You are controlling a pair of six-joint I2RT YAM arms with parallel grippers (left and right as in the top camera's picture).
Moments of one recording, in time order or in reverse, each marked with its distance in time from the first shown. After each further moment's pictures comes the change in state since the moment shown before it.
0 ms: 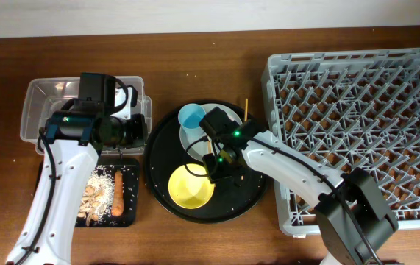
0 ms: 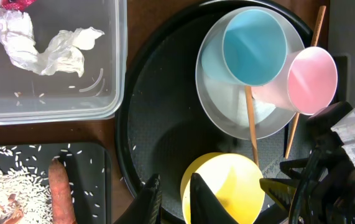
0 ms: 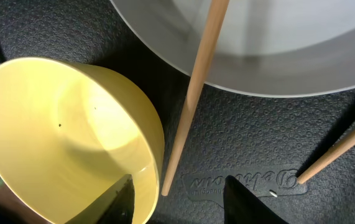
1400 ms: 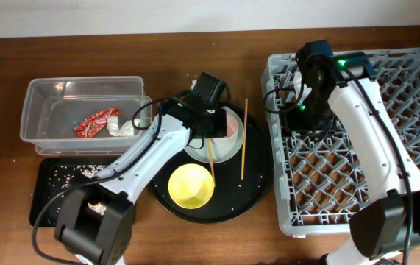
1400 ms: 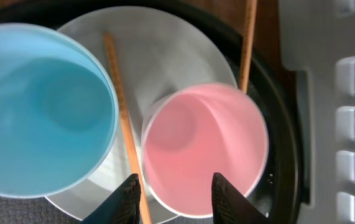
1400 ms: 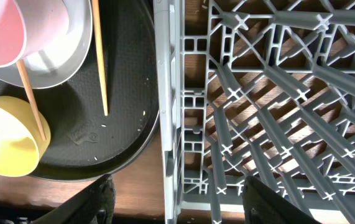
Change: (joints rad) left arm -0.466 0.396 0.122 0.321 -0.175 -0.338; right arm -0.504 -0.052 0.456 -0.660 0.135 -0.218
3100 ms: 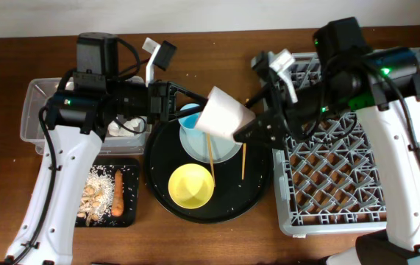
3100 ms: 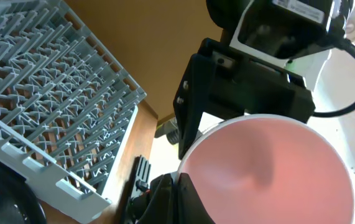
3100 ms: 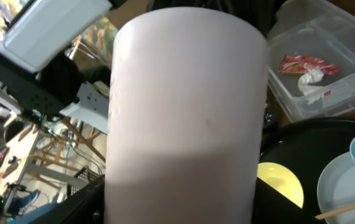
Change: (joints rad) left arm 0.391 -0.326 0.112 -0.044 1.376 0.325; right arm 0.077 -0.109 0.316 -0.151 -1.092 -0.829
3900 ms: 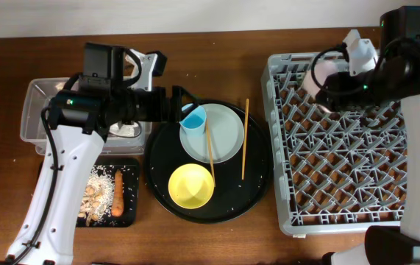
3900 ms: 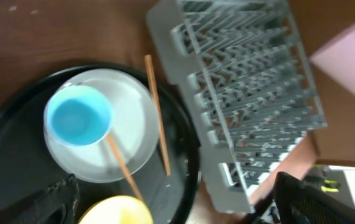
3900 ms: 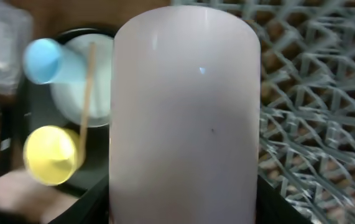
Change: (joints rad) left arm -0.009 0.001 0.000 -0.208 -0.815 0.014; right arm -0.300 0.002 0.000 0.096 0.950 0.562
